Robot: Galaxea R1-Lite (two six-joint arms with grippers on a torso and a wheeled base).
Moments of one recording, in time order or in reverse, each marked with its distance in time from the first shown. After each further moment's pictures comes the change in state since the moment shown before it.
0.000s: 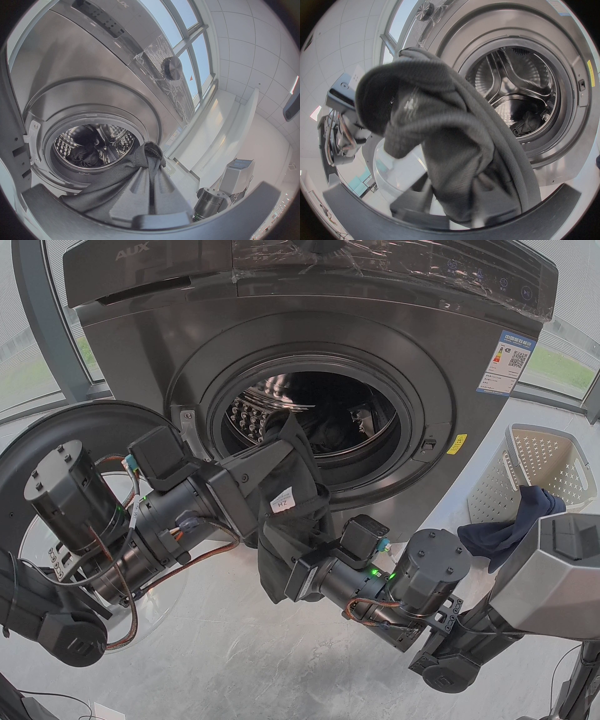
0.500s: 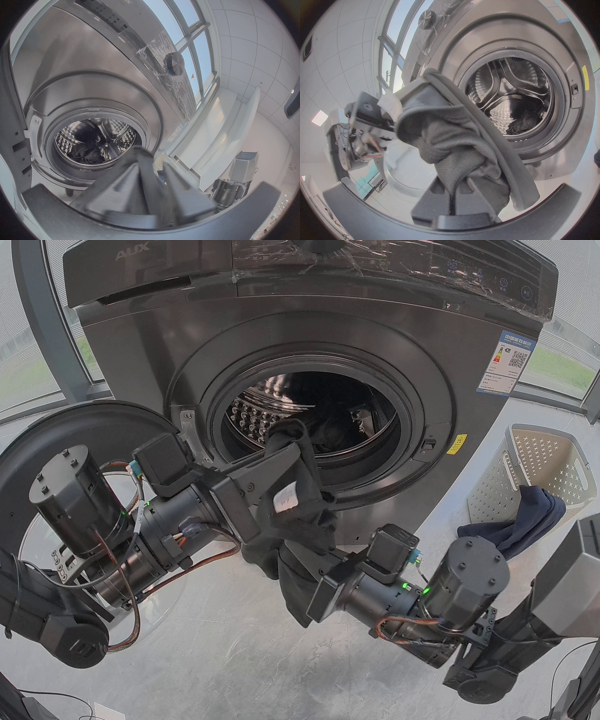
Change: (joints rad) left arm 0.002 0.008 0.011 0.009 0.002 0.002; right arm 0.029 -0.118 0.143 0.001 -0.007 0.030
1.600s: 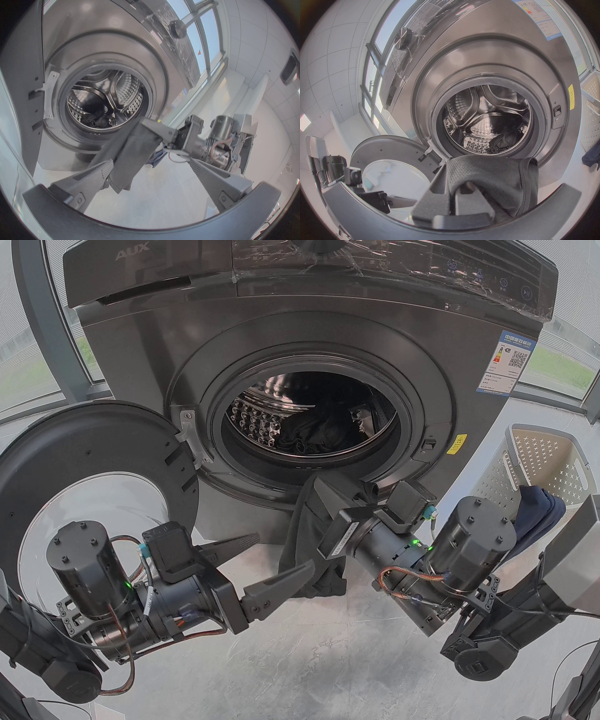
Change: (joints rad) left arm -0.014 -0.005 0.264 0.002 -0.012 0.056; right arm -0.054 -0.027 -0.113 0.054 -0.181 0.014
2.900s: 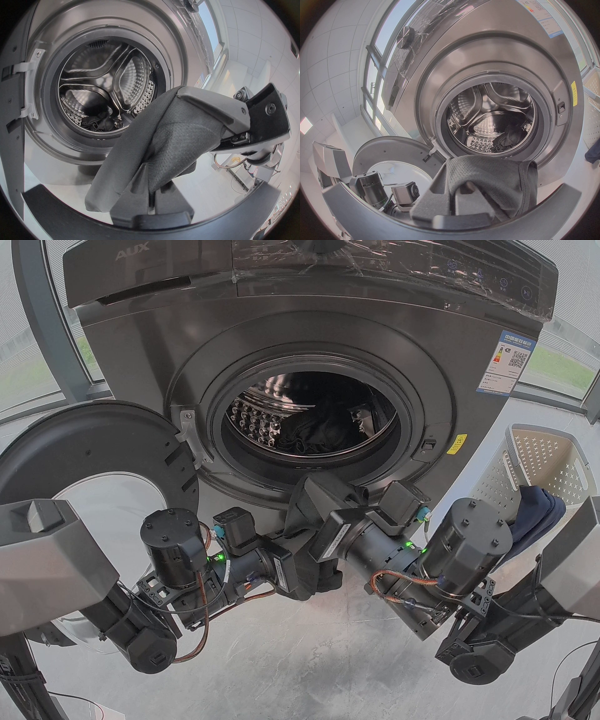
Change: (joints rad) left arm 0.039 0.364 -0.264 -0.110 0.034 0.099; right arm 0.024 0.010 -0.024 0.007 -0.003 0.015
